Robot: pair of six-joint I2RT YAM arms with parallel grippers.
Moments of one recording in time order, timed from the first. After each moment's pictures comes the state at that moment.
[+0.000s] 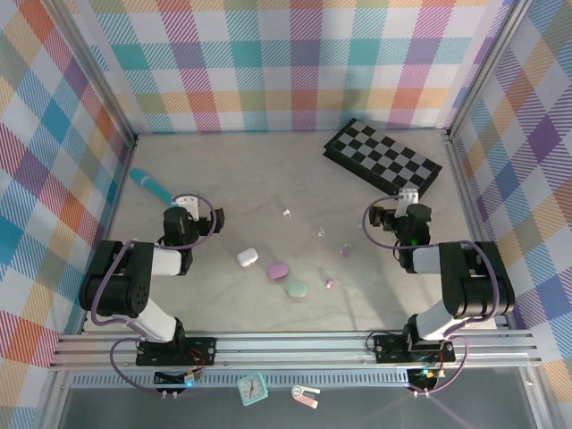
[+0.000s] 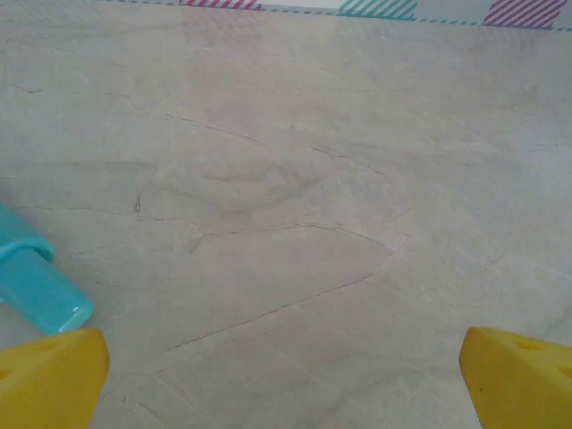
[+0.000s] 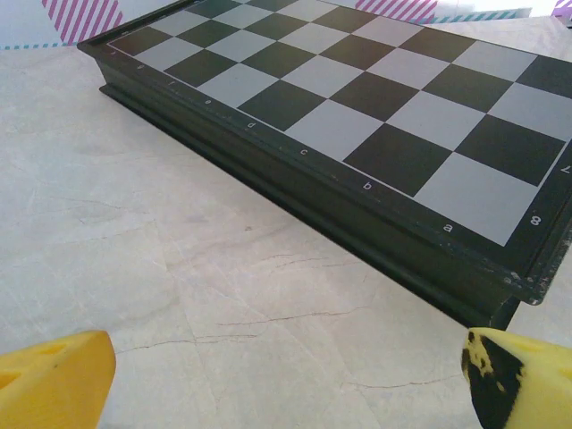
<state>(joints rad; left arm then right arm) -0.05 1.58 0.42 0.75 0.03 -0.08 0.03 1.54 0.40 0.74 -0.04 0.05</state>
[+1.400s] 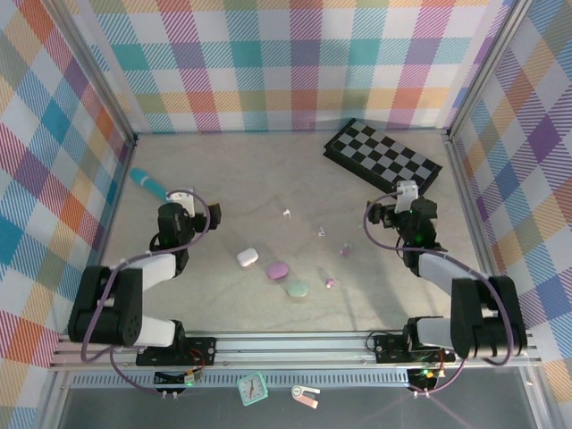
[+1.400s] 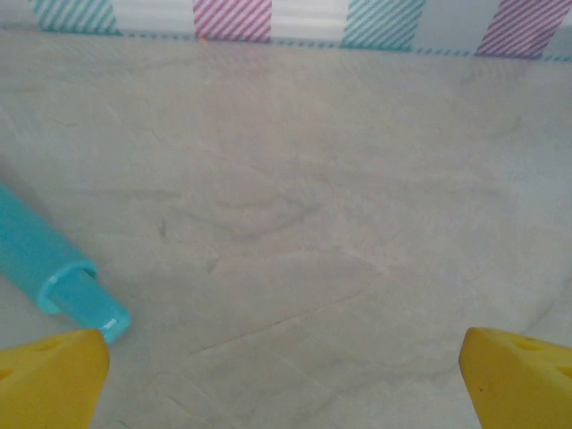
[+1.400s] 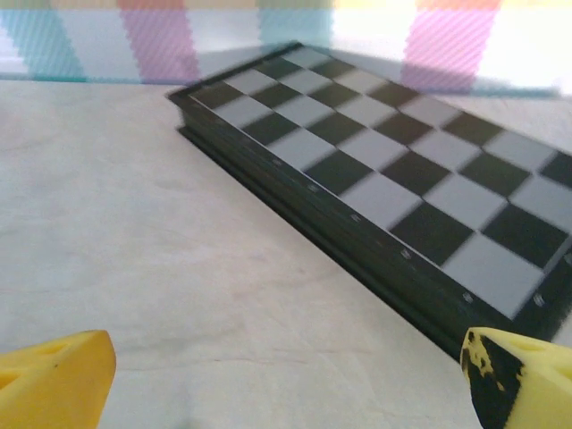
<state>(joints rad) -0.07 1.35 0.46 0.50 -0.01 -0.08 0.08 1.26 0.45 0.47 -0.12 -0.04</state>
